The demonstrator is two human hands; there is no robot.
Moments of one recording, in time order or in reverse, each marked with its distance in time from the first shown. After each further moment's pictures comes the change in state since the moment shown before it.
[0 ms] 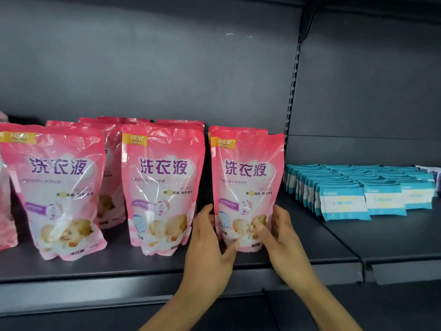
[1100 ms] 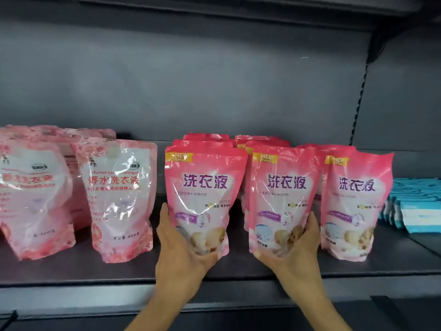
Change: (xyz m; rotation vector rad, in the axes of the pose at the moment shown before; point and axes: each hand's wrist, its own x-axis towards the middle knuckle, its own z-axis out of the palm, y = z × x) left_hand 0.003 -0.116 -0.224 -0.131 0.163 -0.196; right_hand -0.017 -0.050 0.188 -0.031 0.201 0.028
